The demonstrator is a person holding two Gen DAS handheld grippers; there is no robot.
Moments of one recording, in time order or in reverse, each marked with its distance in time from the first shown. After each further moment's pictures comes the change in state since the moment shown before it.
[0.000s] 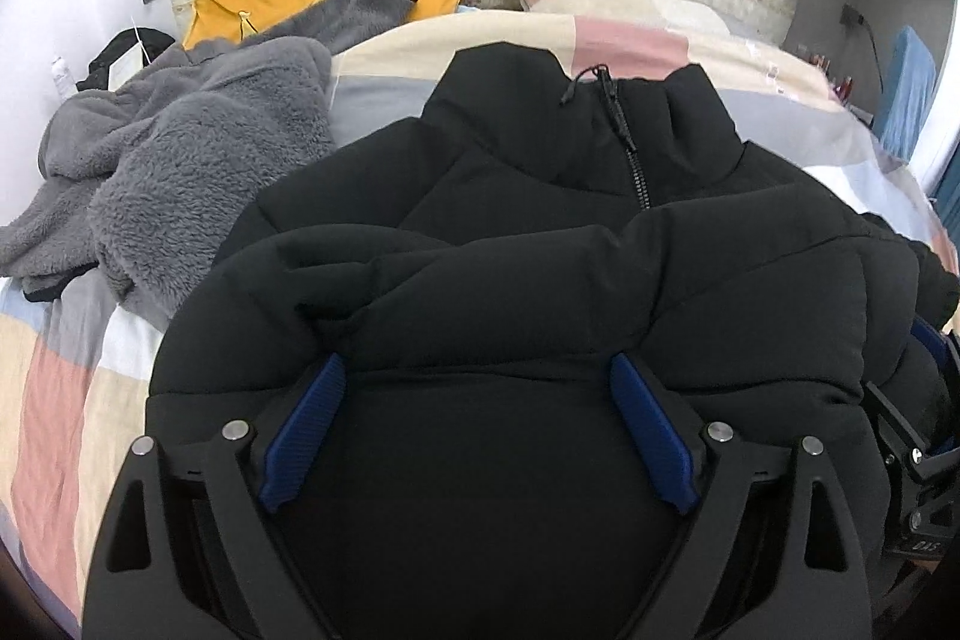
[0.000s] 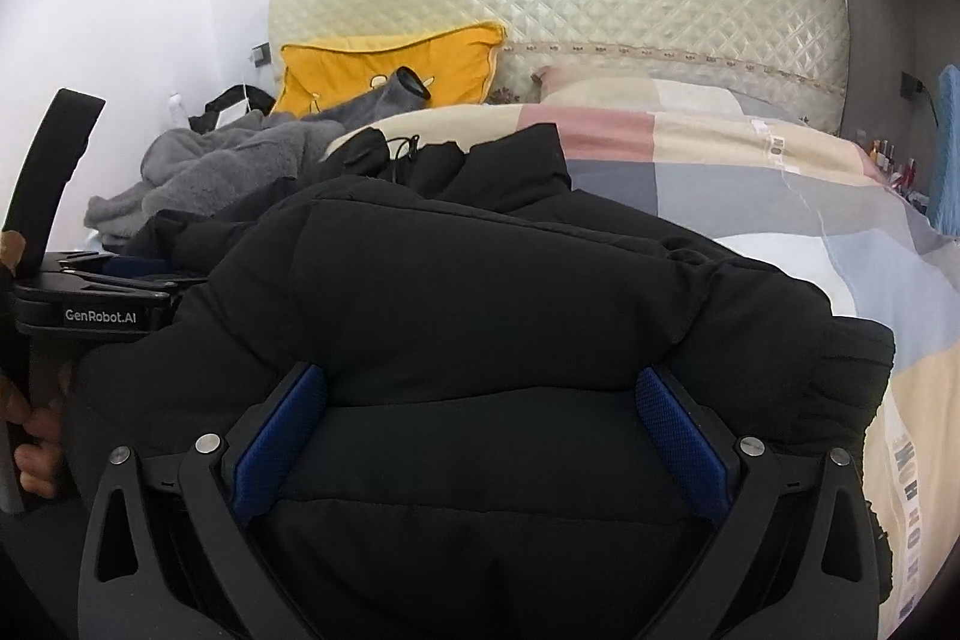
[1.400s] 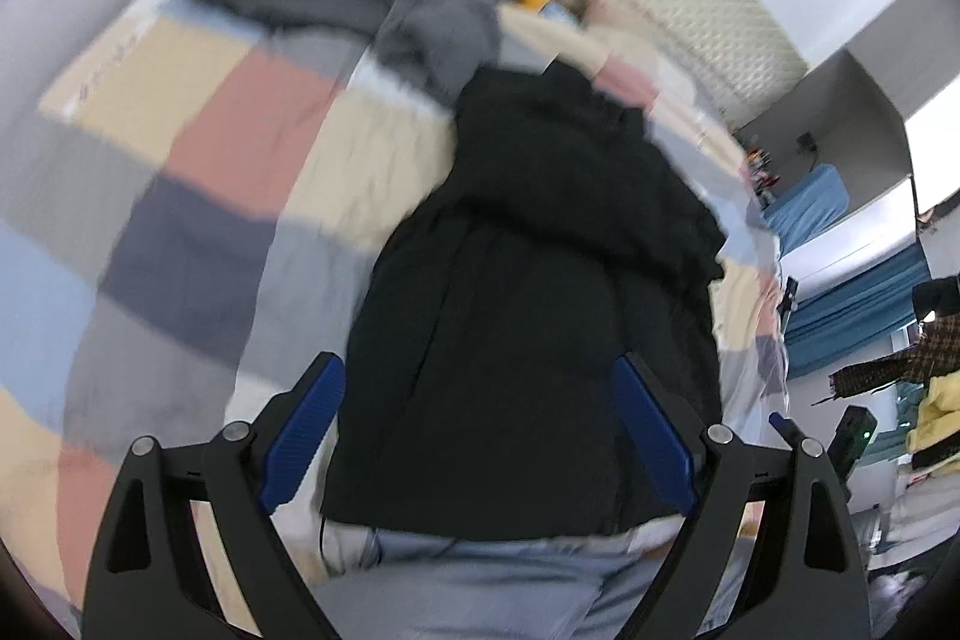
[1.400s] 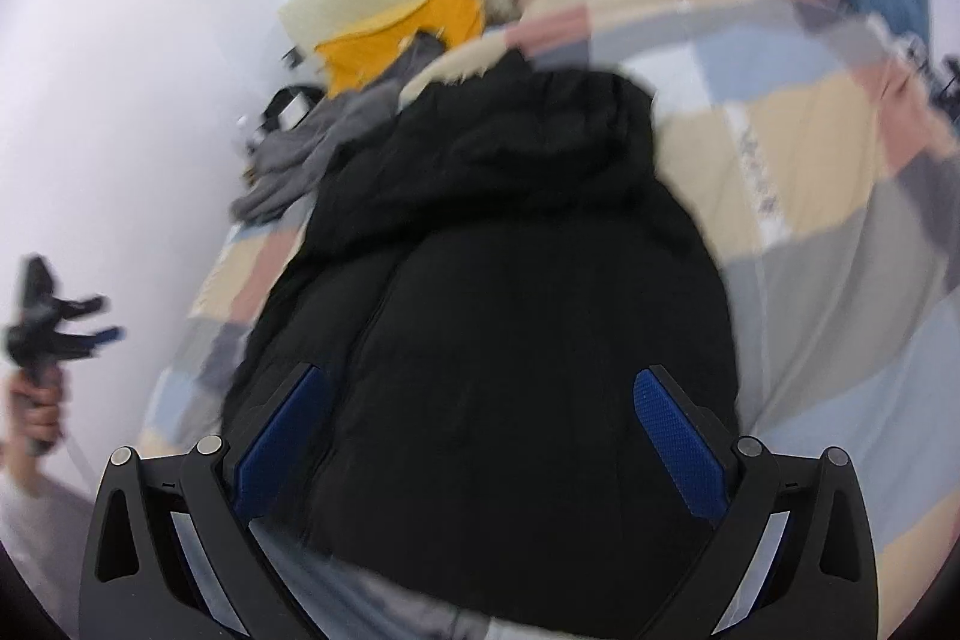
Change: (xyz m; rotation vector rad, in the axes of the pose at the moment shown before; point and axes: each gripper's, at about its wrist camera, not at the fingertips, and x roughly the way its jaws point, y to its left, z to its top) left arm -0.351 0.162 -0.179 -0.447 0.202 -0.263; right arm -0.317 -0.033 -0.098 0.314 0.304 0.283
